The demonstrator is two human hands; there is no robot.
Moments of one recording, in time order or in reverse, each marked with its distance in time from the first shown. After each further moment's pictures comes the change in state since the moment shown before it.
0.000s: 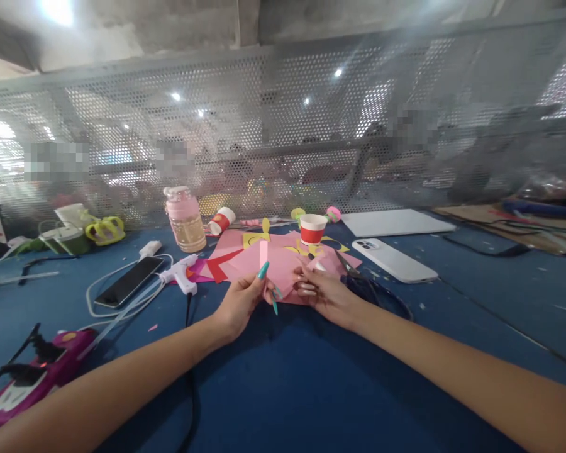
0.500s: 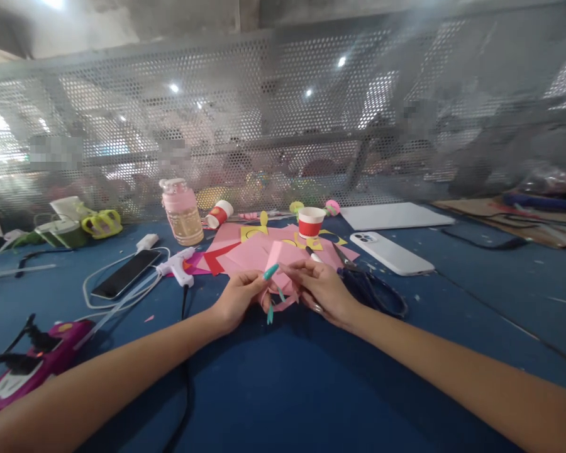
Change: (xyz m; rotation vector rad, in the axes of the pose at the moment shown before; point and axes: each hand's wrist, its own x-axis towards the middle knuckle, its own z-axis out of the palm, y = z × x) left_hand -0.001 -0.005 -0.003 0.058 -0.167 -0.043; right_hand -0.017 0.003 0.007 -0.321 0.003 -0.117
